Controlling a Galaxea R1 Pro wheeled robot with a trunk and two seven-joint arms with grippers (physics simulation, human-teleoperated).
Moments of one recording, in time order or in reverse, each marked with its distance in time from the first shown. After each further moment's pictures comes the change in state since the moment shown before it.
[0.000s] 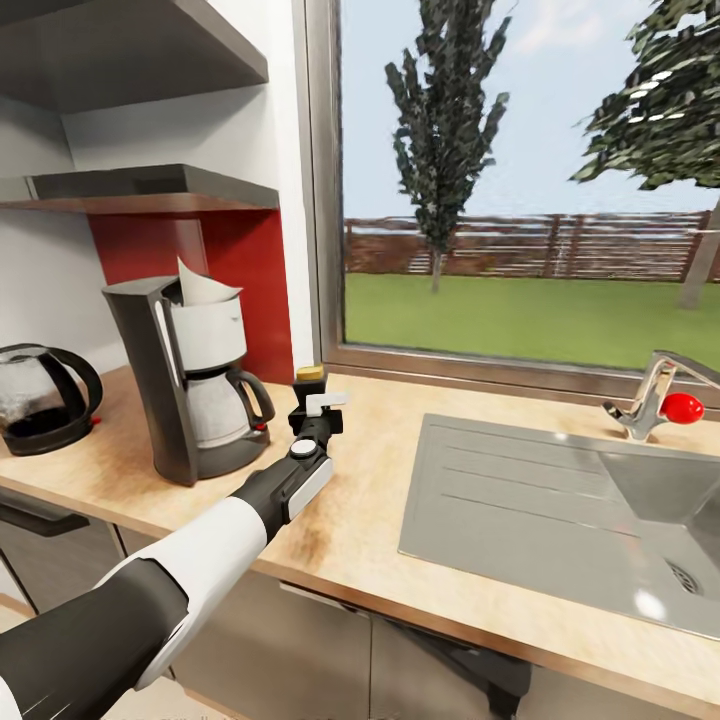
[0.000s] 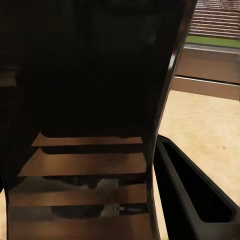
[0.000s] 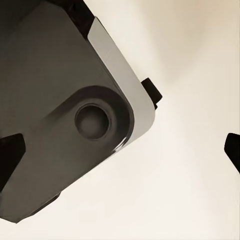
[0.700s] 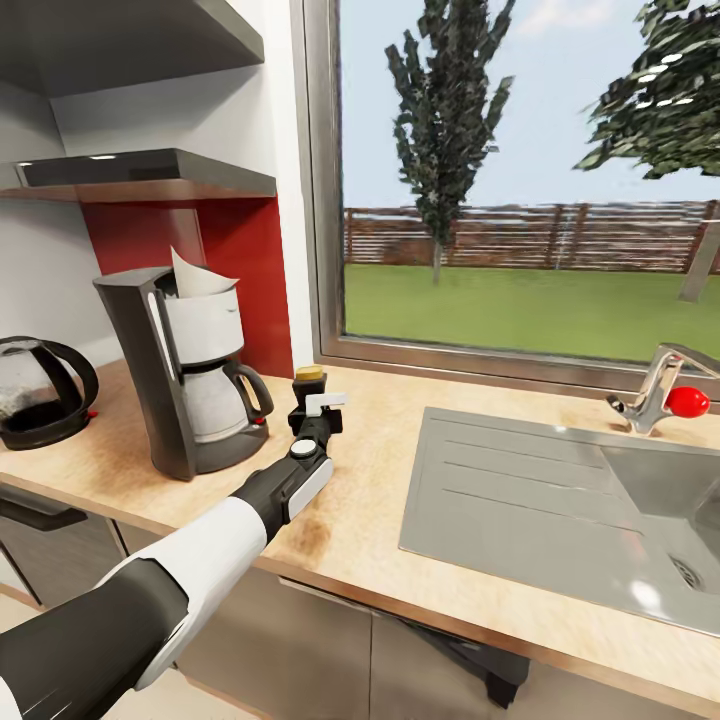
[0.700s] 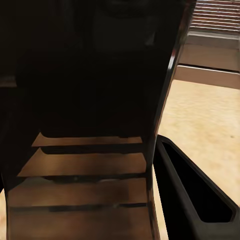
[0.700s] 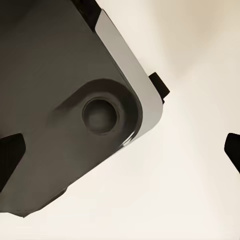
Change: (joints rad) left arm 0.000 0.000 0.000 0.000 -0.001 -0.001 0.006; right arm 0.000 0.000 0.000 0.000 -0.001 0.000 0.000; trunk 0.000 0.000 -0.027
